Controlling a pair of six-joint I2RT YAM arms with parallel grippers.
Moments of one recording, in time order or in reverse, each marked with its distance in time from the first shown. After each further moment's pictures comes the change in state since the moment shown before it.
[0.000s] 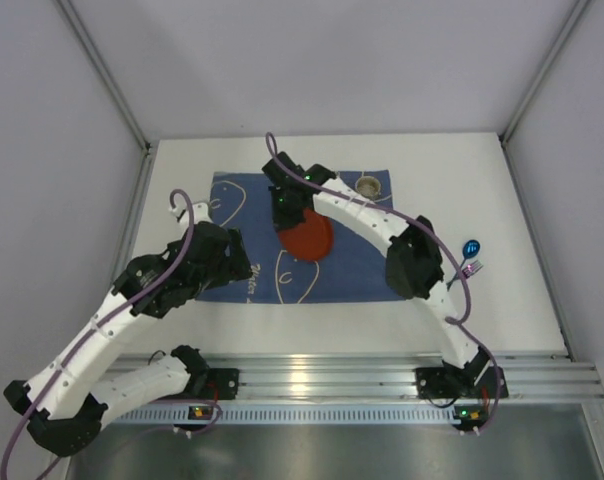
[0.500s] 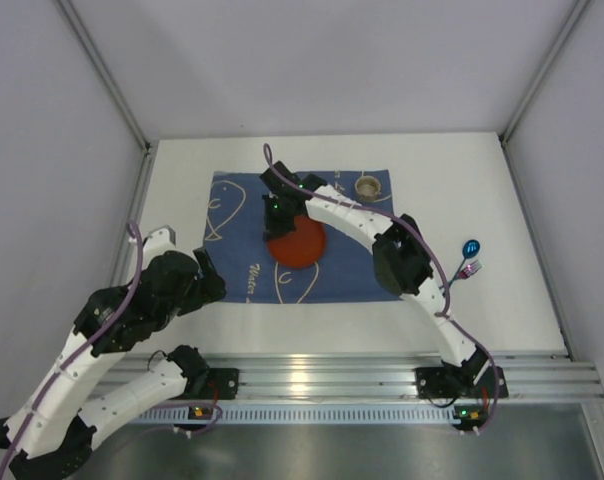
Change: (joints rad) left arm 0.000 -0.228 -0.042 -0.209 -0.034 -0.129; right arm 0.002 0.151 0.022 0.129 -0.179 0.053
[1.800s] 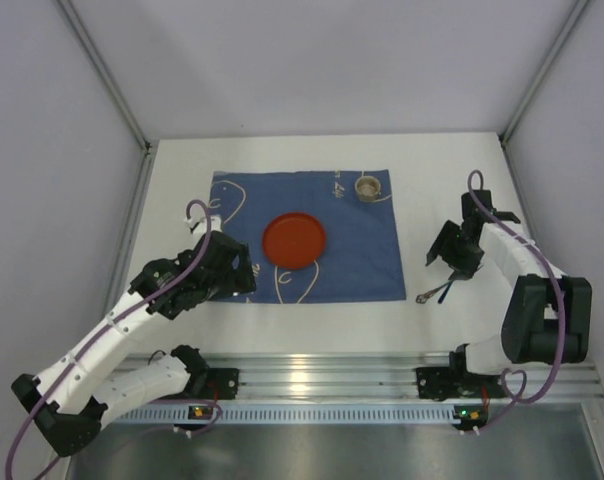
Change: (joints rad) left arm 0.000 0.195 -0.097 0.200 0.082 0.138; right arm -0.832 -1.016 -1.288 0.017 0.110 -0.186
